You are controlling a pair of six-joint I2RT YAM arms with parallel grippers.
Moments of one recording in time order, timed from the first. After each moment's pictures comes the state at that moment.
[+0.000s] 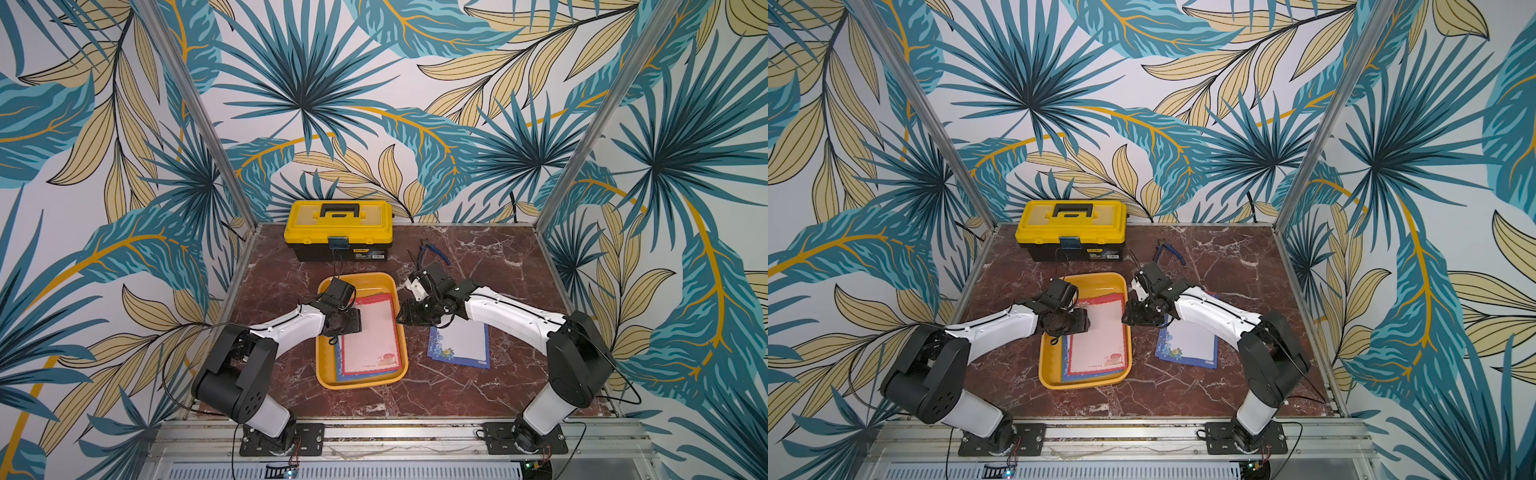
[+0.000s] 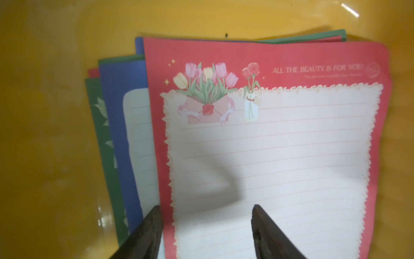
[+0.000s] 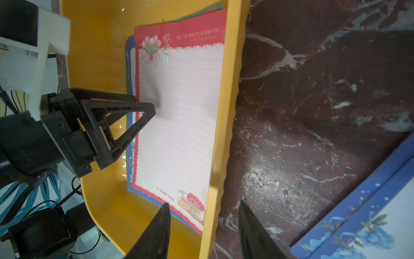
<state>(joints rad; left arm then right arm) -0.41 1.54 0.81 -0.41 0.06 -0.57 0.65 1.68 1.19 -0.56 -0.32 0.59</state>
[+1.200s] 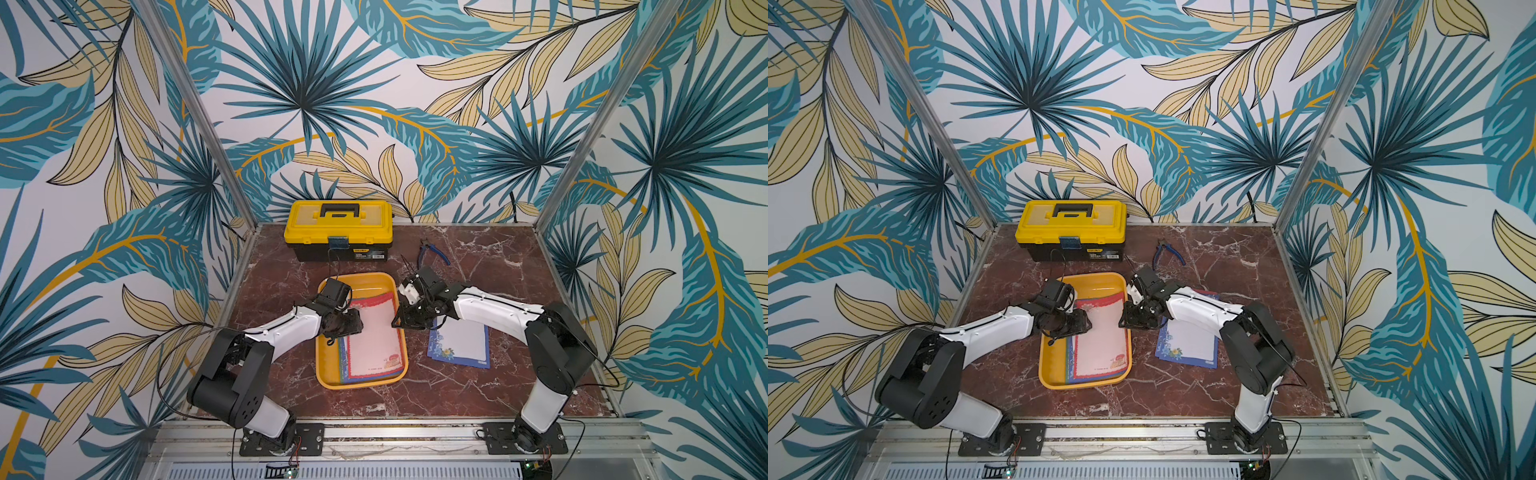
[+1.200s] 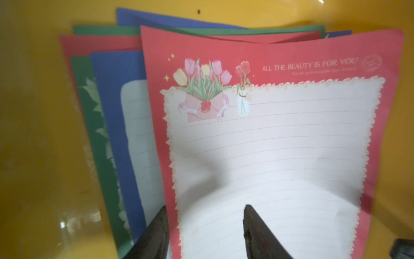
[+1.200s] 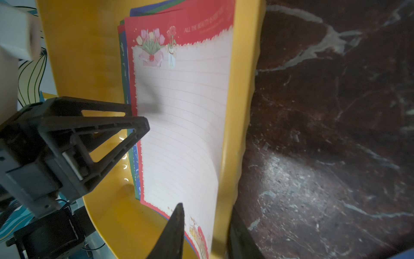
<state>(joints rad) -0.39 1.51 0.79 -0.39 0.22 -0.58 0.66 1.79 1.19 -0.48 -0.40 0.62</state>
